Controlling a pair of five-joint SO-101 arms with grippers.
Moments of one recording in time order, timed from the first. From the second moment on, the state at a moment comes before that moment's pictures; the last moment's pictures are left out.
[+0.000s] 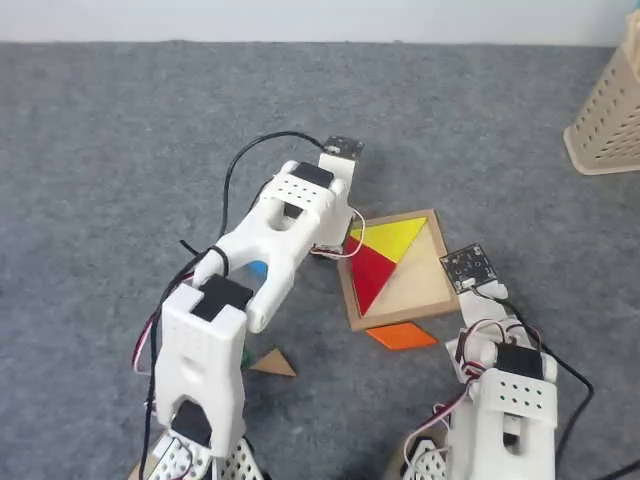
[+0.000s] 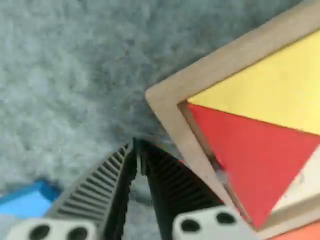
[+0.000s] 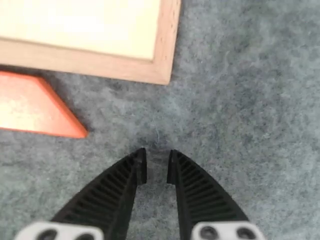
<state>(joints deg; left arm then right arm) 18.9 30.8 -0.3 73.5 12.2 9.6 -64.0 86.4 56.5 32.5</state>
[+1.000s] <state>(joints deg) 19.2 18.4 15.8 53.9 8.6 9.6 -64.0 86.4 56.5 32.5</state>
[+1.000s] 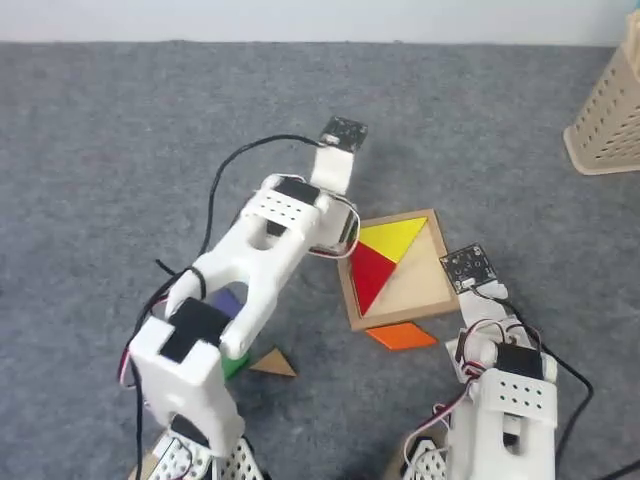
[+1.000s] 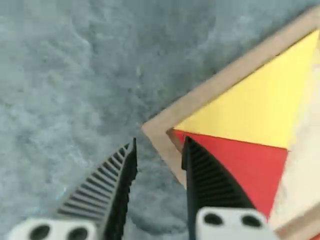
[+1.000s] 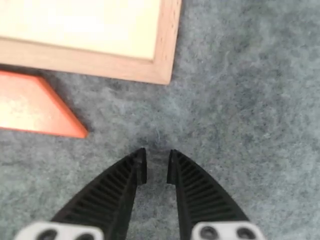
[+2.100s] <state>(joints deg) 12.4 5.3 16.2 60.4 3.3 9.6 -64.0 86.4 56.5 32.5</state>
